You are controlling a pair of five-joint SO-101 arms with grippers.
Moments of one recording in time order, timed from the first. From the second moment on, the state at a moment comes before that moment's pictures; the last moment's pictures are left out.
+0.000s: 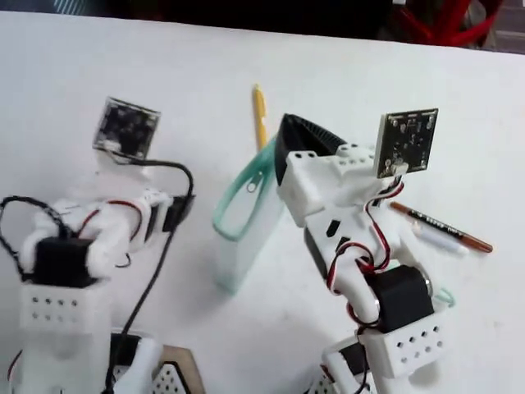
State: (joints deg) left arm -0.4 -54.9 35.8 77.1 -12.3; right arm -24.7 -58.7 32.7 46.2 -15.3
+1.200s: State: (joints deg) left arm 22.1 -104.9 65.2 67.5 0.5; right arm -16.4 -46.9 29.4 49.9 -15.3
